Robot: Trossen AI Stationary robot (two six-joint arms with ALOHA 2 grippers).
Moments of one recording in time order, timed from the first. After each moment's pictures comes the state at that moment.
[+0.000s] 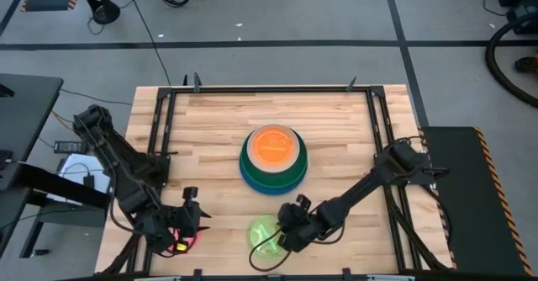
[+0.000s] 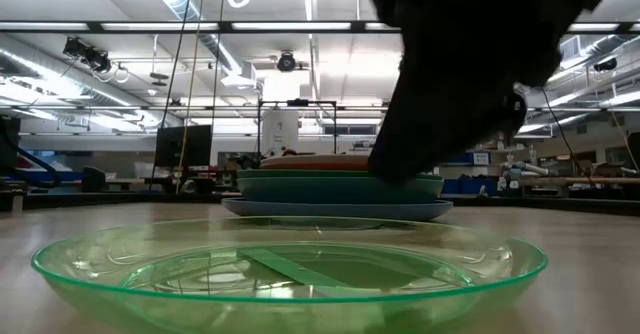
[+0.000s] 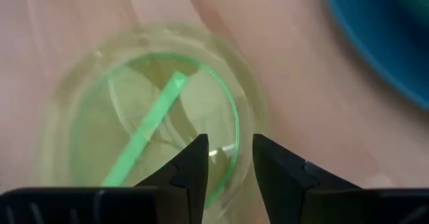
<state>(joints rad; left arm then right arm) -0.95 1.29 0.97 -0.63 -0.59 -0.70 0.58 2.03 1.31 -0.34 0.48 0.99</state>
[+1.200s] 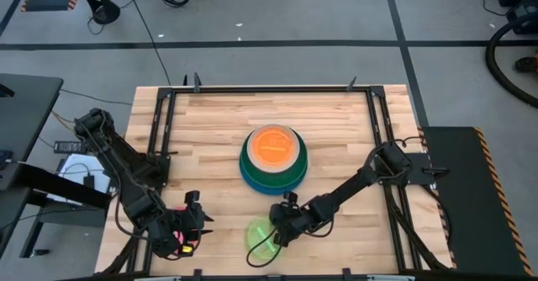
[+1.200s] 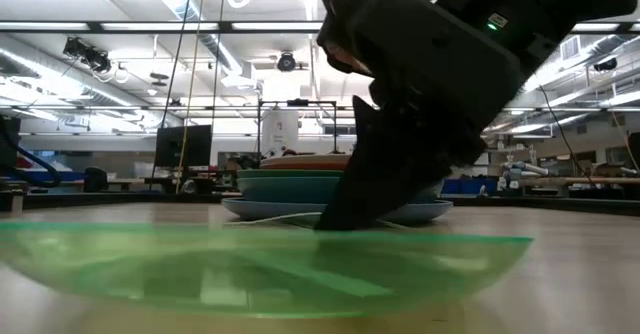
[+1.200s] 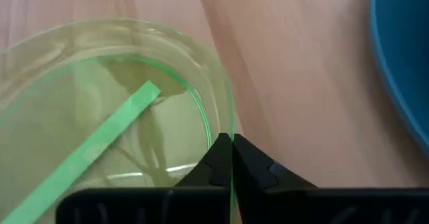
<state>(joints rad) -0.95 1.34 0.97 -0.59 -0.58 -0.81 0.51 2.11 1.26 -0.11 0.42 0.66</state>
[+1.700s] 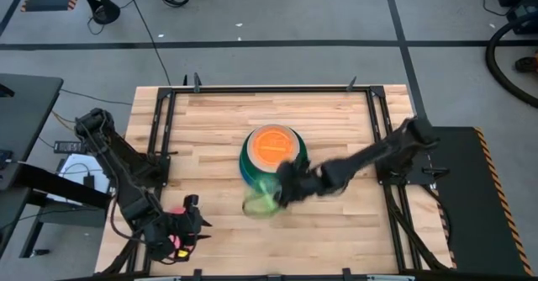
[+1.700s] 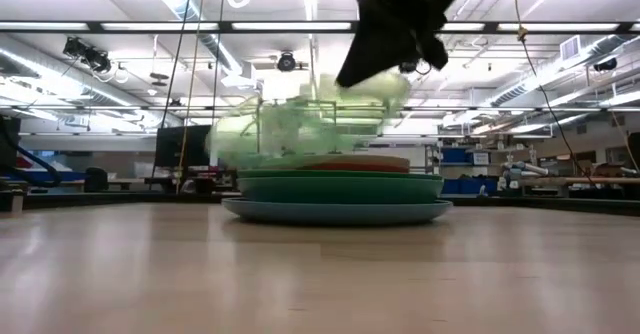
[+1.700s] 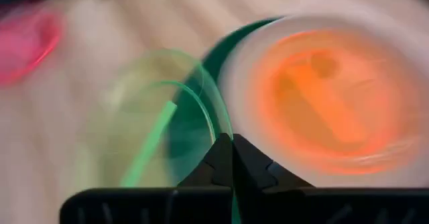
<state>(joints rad) -0.99 1.34 0.97 -0.55 -0.58 -0.81 0.34 1.74 1.26 -0.45 0.56 0.74</state>
